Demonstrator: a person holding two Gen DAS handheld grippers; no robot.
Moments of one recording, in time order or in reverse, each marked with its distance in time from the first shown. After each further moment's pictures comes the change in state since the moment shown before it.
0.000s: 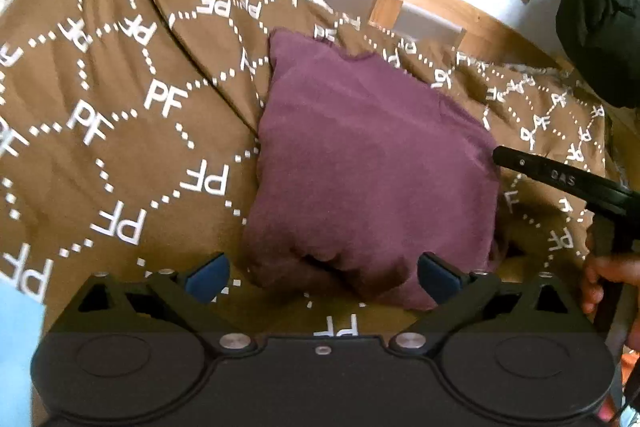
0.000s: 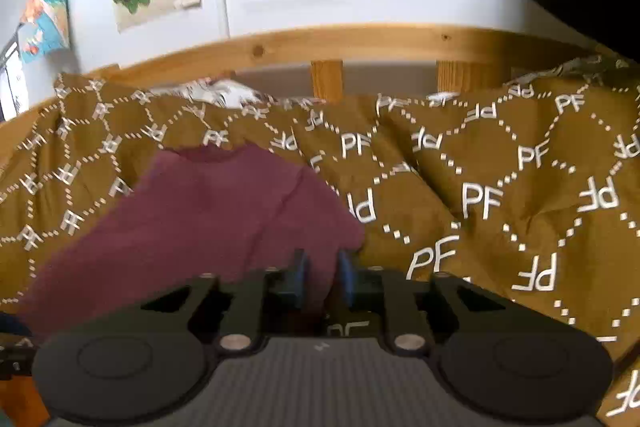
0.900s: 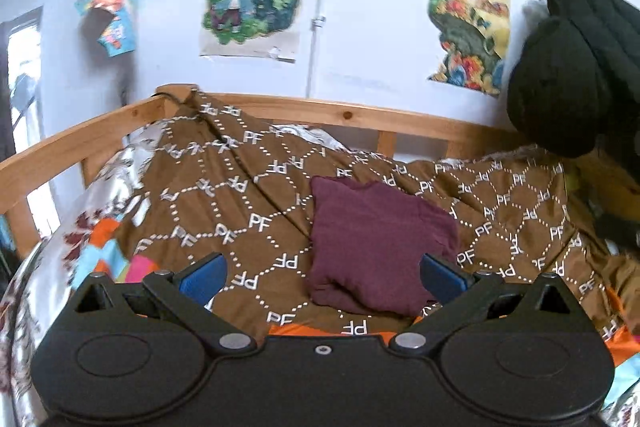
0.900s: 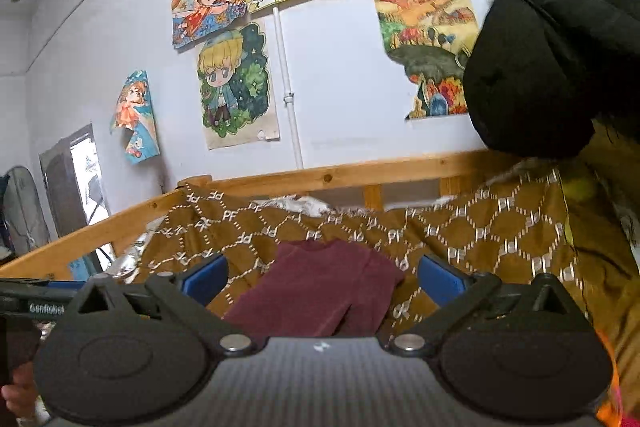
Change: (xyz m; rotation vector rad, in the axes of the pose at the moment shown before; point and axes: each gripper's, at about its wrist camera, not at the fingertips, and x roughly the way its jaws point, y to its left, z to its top) left arm -0.222 -0.049 -0.056 0.100 -0.362 0.174; right arm -0.280 0.058 -0.034 0.064 -0.256 0.088
